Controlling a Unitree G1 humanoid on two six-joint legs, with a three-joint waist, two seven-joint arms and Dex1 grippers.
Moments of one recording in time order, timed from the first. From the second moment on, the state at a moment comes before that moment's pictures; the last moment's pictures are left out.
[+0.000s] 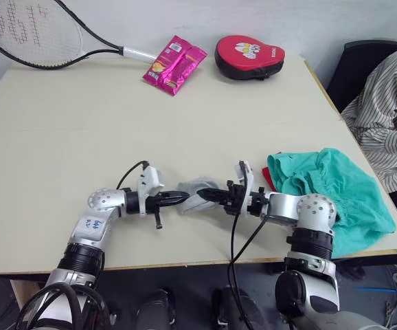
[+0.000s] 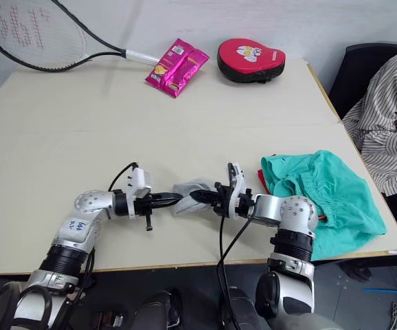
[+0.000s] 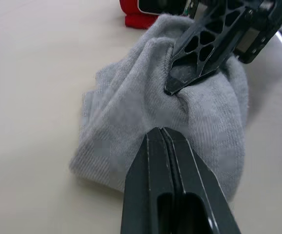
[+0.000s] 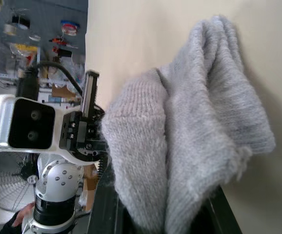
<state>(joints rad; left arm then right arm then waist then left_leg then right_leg) -0.44 0.48 -0.04 0.20 -0.36 0.19 -1.09 -0.63 -0.01 -0.57 0.07 0.98 1.60 0.20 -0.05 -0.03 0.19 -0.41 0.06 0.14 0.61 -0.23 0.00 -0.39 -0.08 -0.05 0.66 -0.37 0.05</state>
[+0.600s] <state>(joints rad) -0.44 0.47 0.06 -0.20 -0.69 0.44 -1.06 -0.21 -0.76 -0.76 0.16 1.88 1.16 -0.09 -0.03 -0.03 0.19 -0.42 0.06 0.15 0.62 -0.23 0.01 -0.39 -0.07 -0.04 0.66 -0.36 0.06</state>
